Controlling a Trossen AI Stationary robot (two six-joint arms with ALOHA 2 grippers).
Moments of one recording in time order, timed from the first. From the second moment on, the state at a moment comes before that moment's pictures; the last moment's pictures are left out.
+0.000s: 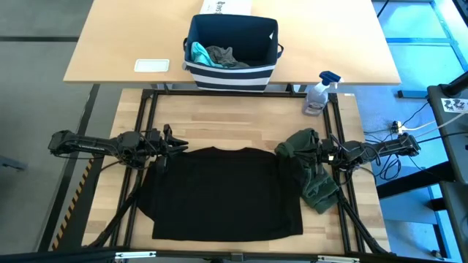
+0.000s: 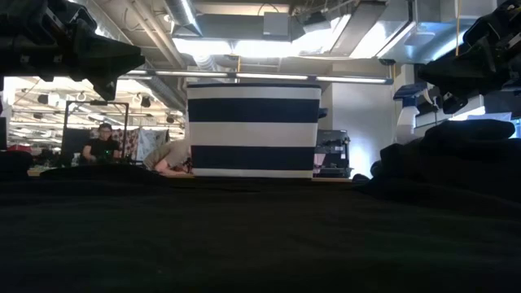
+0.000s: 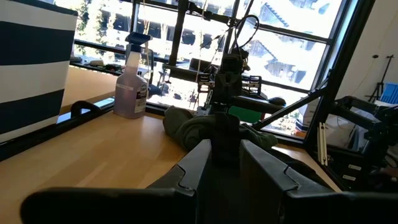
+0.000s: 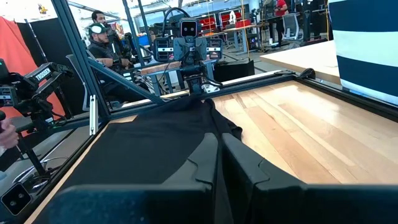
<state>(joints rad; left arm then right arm) -0.04 0.25 0.01 0.32 -0.16 -0.22 0.25 0.06 0.01 0.05 0.30 0.20</state>
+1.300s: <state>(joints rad) -0.04 0.25 0.01 0.33 -0.17 -0.23 0.25 0.06 0.01 0.06 0.42 0.18</state>
